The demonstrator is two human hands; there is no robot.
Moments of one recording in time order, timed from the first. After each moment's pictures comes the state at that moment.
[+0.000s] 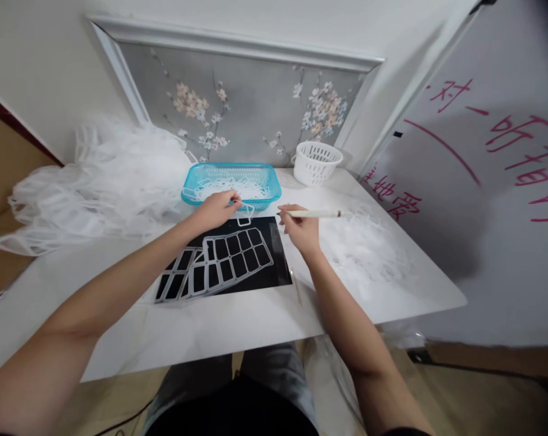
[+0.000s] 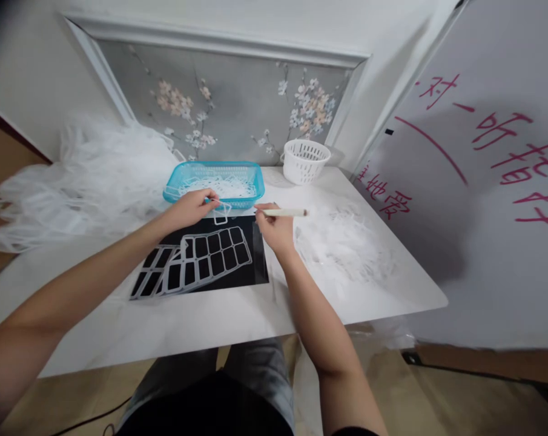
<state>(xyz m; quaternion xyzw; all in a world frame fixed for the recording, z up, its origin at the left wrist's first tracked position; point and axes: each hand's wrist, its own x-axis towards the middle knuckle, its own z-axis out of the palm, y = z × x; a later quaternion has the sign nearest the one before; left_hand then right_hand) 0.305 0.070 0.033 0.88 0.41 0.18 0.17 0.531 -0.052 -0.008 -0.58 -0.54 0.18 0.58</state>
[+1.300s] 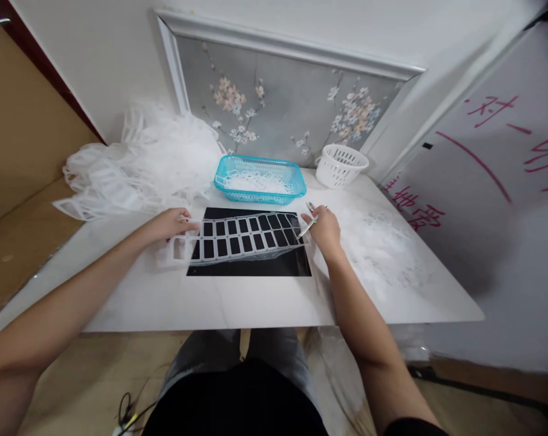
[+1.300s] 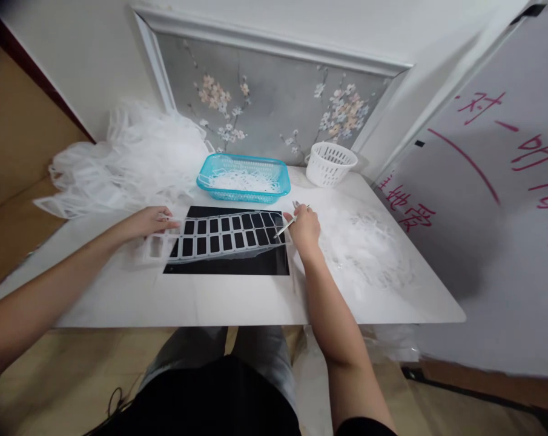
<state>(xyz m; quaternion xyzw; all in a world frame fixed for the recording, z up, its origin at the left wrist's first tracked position) 0.103 0.051 -0.020 0.73 0.61 0.10 0.30 0.546 -0.037 -0.038 -0.74 -0.55 0.06 0.39</state>
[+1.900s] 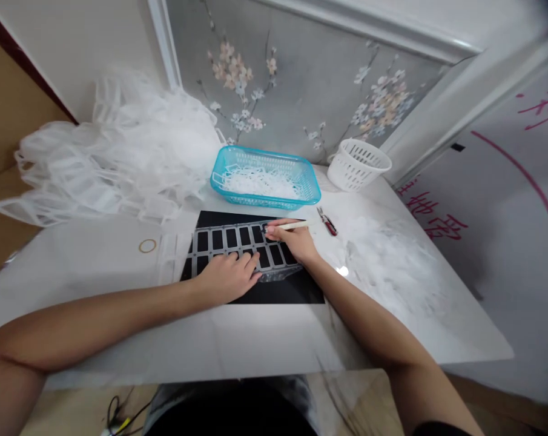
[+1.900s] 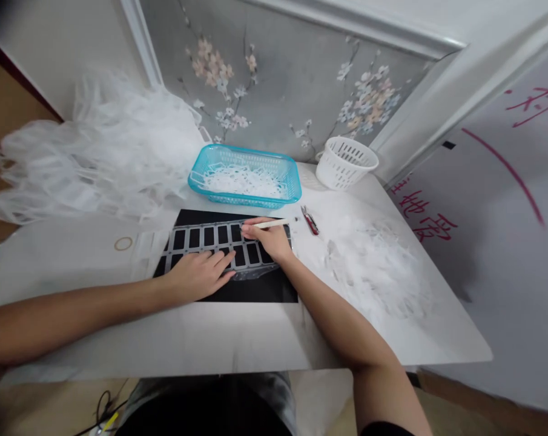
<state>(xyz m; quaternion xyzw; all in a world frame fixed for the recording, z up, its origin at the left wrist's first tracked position) 0.241 -0.044 -0.050 0.94 0.32 0.07 -0.11 0.461 0.002 -0.044 -0.51 -0.49 0.51 0.49</state>
